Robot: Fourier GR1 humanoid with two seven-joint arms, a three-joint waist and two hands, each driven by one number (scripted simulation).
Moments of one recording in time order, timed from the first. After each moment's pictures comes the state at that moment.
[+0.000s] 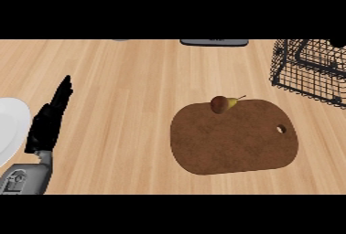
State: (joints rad) left arm -0.17 0.32 -0.01 -1.44 -0.10 0.13 0.05; right arm -1.19 -0.66 -0.14 -0.25 0.98 -0.23 0.25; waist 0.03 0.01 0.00
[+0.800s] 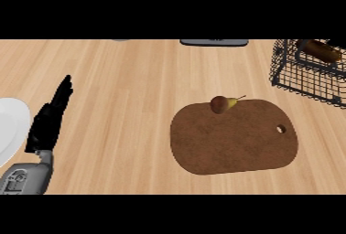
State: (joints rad) left arm -0.17 0.31 0.00 -1.44 -0.12 0.12 0.05; right arm -1.12 -0.68 -0.36 -0.26 0.76 -0.37 0.11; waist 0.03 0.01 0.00
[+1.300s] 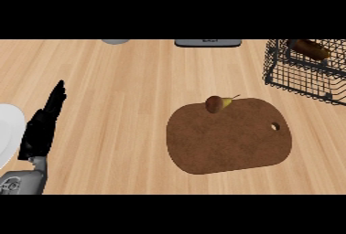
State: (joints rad) left arm -0.12 0.31 0.02 -1.48 -0.12 0.12 0.06; right arm -1.09 -0.79 -0.44 -0.35 0.66 -0.31 0.19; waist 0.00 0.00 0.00
